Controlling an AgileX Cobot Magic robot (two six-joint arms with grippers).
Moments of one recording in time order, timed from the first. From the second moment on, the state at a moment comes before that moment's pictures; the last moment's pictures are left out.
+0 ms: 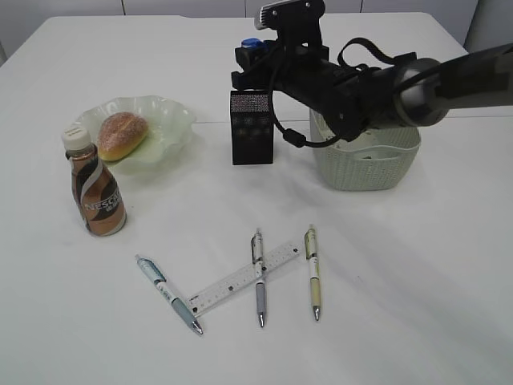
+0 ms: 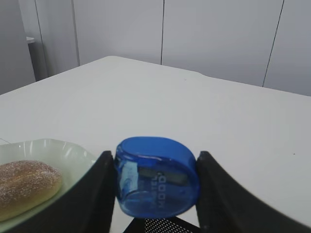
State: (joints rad) left arm -0.23 0.85 -0.91 -0.14 1.25 -0.09; right arm 0.35 2.26 -1.64 -0.17 -0.45 0.08
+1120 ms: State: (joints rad) left arm -0.23 0.85 -0.91 -0.14 1.25 -0.09; right arm 0.34 2.43 -1.76 -0.13 -0.52 0.08
